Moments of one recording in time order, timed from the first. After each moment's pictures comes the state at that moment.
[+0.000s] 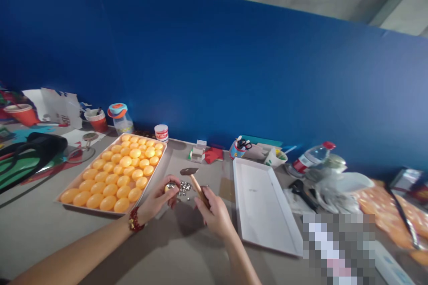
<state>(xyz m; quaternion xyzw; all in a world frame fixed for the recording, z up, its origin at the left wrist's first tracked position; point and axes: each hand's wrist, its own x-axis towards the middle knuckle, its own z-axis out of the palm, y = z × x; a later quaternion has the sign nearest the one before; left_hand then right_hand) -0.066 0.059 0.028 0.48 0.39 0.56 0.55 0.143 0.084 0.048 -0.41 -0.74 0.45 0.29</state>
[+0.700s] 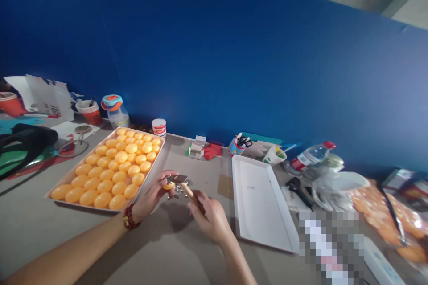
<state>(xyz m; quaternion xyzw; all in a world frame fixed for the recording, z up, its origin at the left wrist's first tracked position) -0.075 0.061 0.012 0.43 0.37 0.60 0.56 0.142 0.075 0.062 -0.40 -0.81 0.38 0.20</state>
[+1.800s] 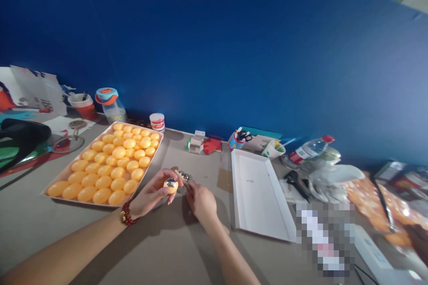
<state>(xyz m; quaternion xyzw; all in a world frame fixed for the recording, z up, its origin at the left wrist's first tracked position) -0.076 0.054 0.028 0.49 0.21 0.57 0.62 0.111 0.094 0.017 -0.51 -0.84 0.18 0.10</state>
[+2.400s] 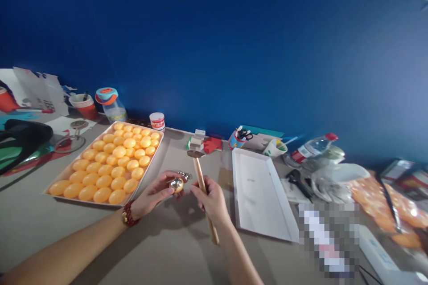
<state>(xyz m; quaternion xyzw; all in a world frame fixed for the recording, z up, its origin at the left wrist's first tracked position) -0.072 0.051 0.025 0.50 0.26 0.55 0.62 0.127 0.091 0.042 -0.46 -0.57 0.58 0.36</state>
